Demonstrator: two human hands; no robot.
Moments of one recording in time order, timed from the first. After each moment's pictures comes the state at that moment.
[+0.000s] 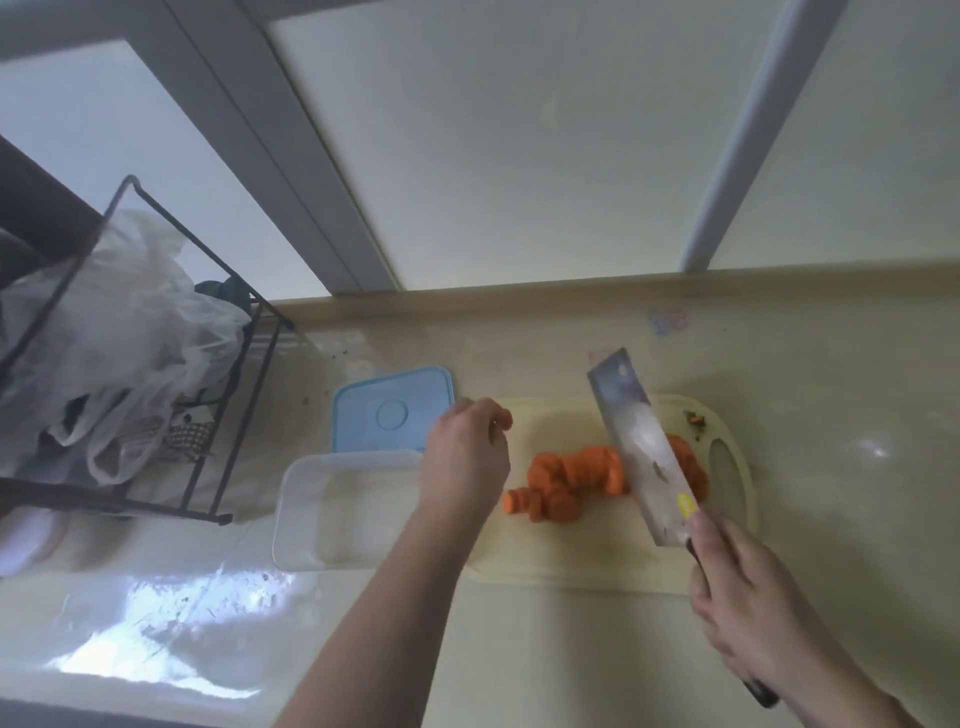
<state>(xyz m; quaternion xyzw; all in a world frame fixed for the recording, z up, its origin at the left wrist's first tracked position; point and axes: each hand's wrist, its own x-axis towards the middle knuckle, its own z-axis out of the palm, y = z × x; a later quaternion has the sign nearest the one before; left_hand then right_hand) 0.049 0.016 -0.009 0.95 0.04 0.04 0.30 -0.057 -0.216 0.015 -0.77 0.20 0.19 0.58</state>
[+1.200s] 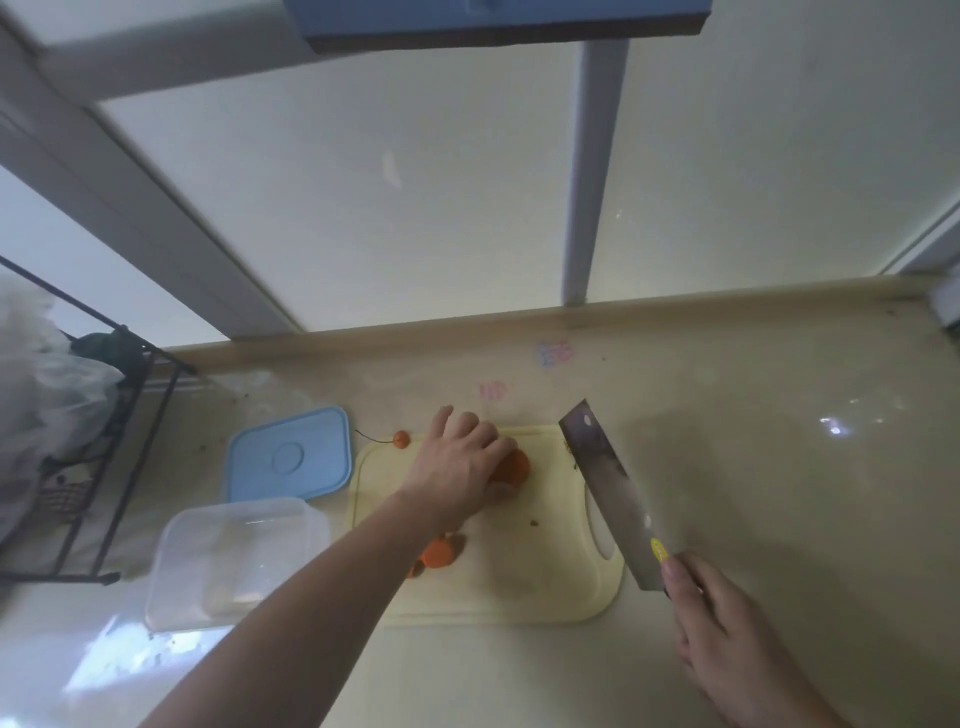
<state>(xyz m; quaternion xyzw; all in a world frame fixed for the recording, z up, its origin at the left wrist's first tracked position) 0.097 -0.072 -0.035 0.94 -0.31 -0.12 -0.01 -0.068 -0.324 0.016 -0.82 0.17 0.16 0.53</state>
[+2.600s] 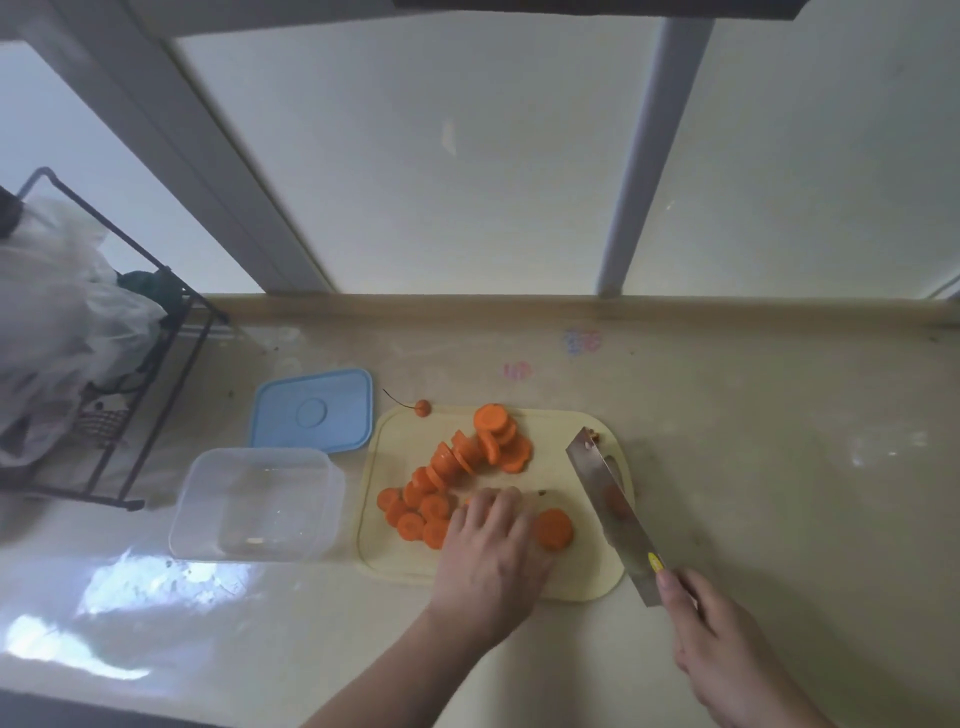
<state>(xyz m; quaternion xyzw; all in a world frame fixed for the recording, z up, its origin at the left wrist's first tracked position) -0.035 -0.097 -0.054 0.98 -0.18 0.03 0.10 -0.075 -0.328 0.004 -0.84 0.18 0.24 0.45</state>
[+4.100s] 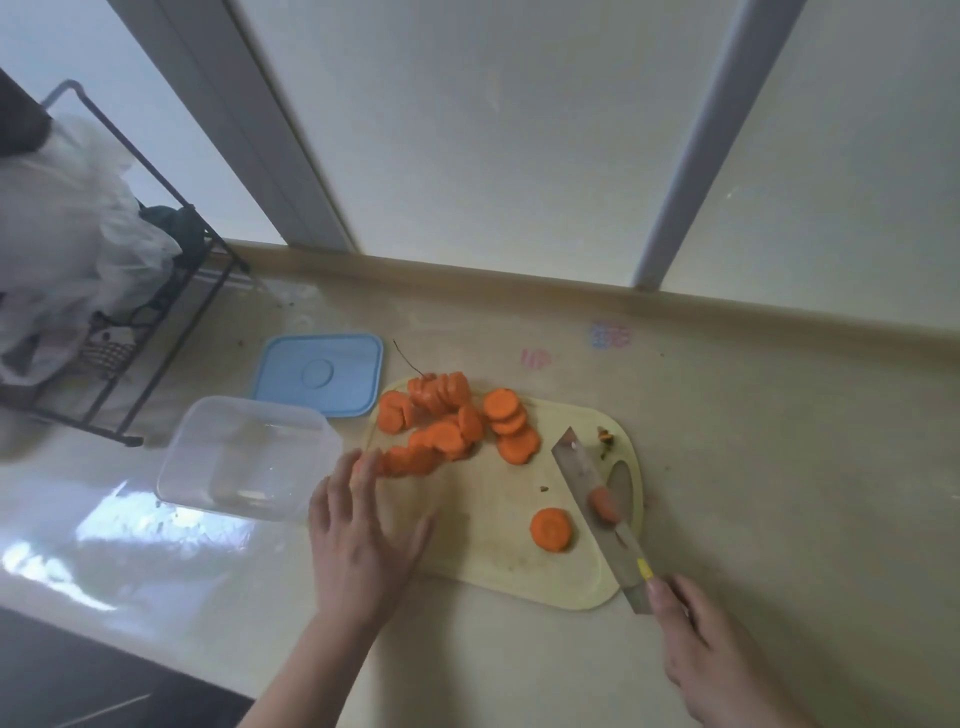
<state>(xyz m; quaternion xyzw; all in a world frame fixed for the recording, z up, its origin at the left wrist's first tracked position) -0.057 -0.023 -0.079 0.96 0.14 0.16 0.17 -0.057 -0.338 -0.025 -0.86 0.13 0.26 0.42</state>
